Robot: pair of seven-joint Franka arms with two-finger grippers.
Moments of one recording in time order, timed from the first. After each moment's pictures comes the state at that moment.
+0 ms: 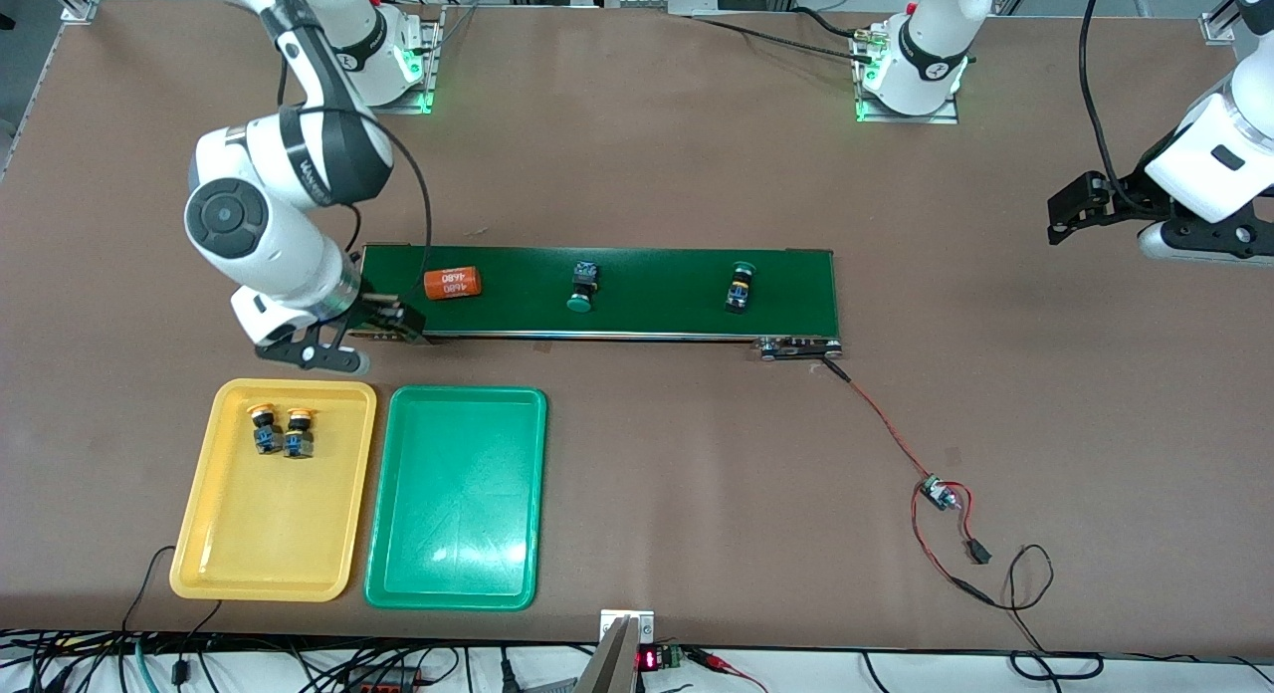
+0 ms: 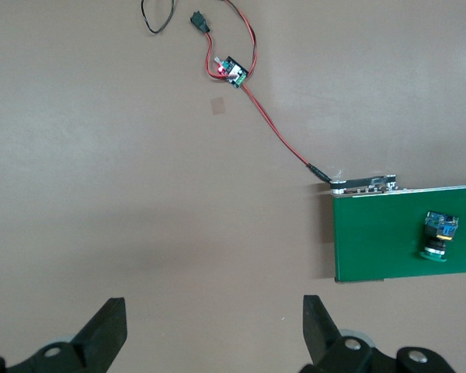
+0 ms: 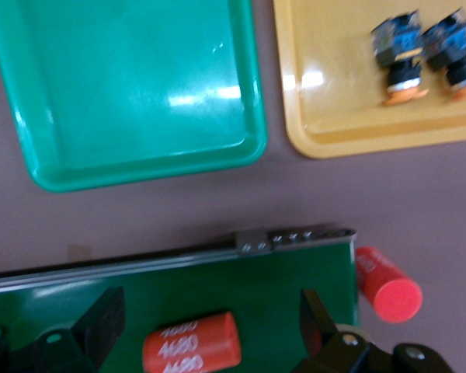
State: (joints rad) left arm 0.01 0.00 -0.07 -1.64 0.02 1.63 0.00; right arm 0.17 0.27 0.15 -1.87 -0.03 2.09 0.50
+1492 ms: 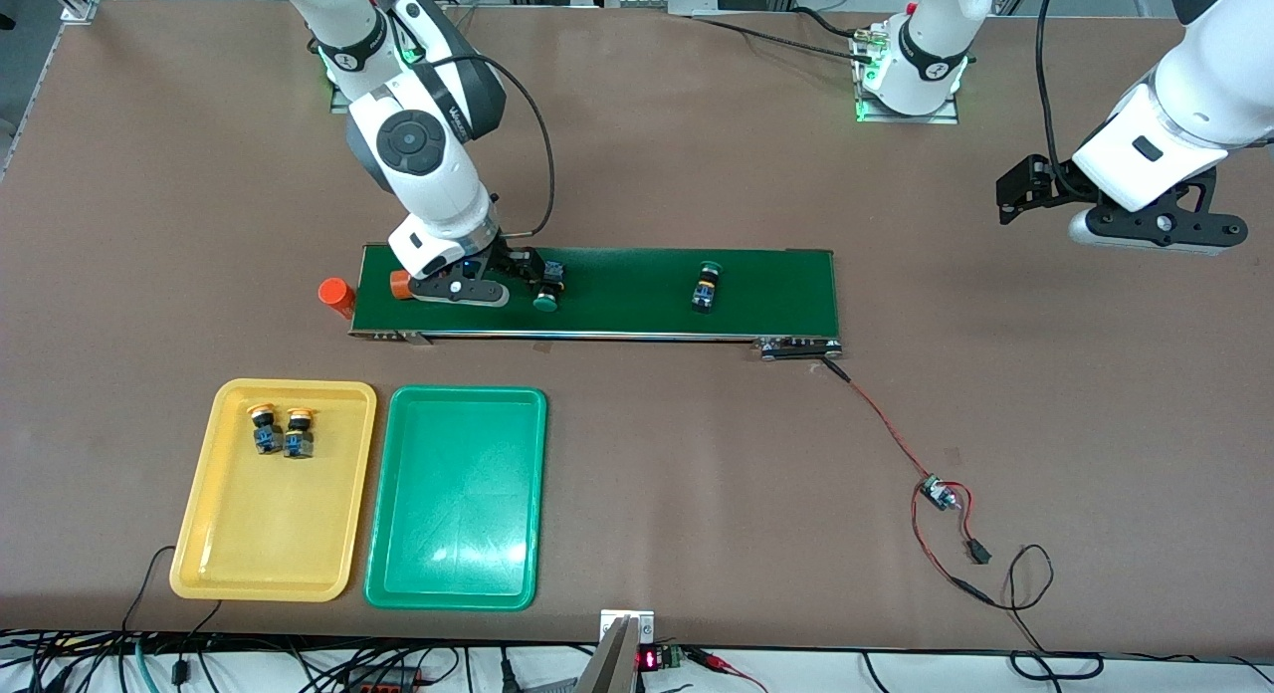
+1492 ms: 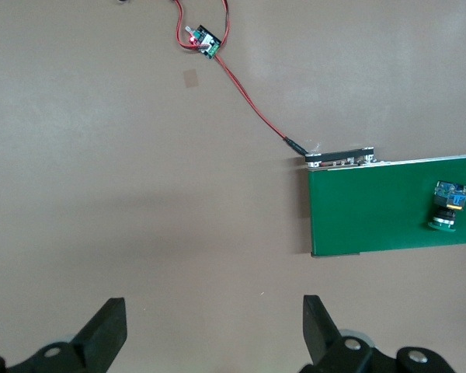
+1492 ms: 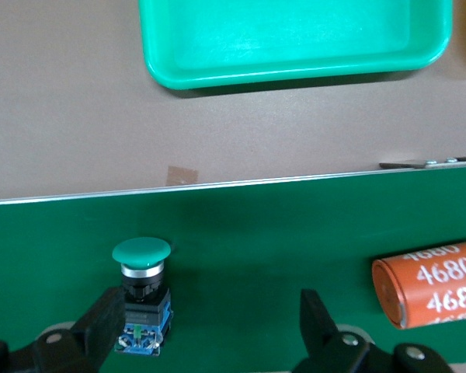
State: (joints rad) left arm 0.01 -0.01 -0.16 -1.64 0.02 1.56 -0.08; right arm 0.21 0.28 0.37 -2.07 -0.15 2.36 0.75
